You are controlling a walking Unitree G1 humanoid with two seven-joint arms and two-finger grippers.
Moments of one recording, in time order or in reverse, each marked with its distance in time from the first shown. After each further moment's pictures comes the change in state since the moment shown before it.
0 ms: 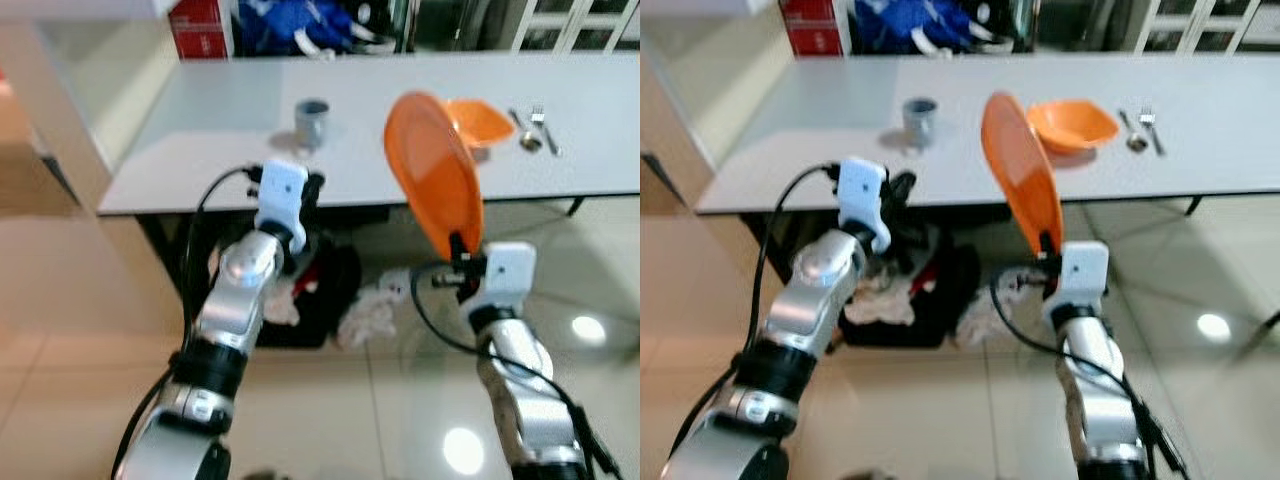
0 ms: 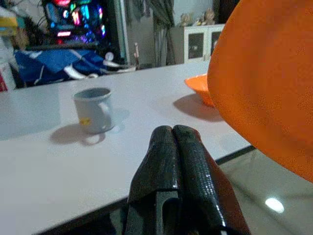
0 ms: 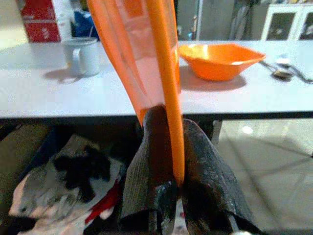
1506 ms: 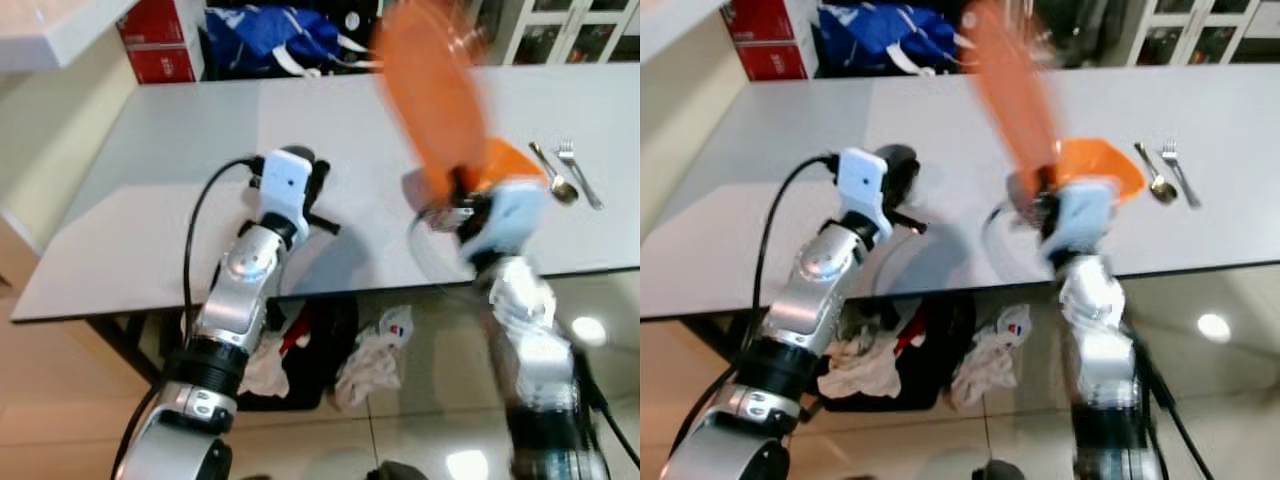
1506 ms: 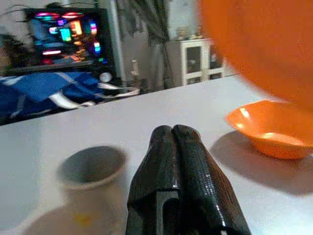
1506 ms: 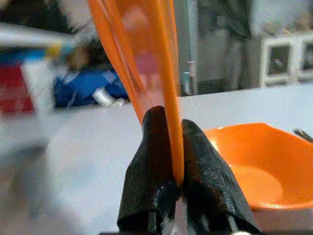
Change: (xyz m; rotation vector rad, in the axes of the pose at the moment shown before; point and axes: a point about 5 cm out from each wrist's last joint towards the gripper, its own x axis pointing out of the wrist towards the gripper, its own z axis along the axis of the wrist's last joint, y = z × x) left arm 0.004 -0.005 0.015 0.023 -0.084 -0.026; right arm 0.053 -0.015 0.072 0.159 -0.202 -0.070
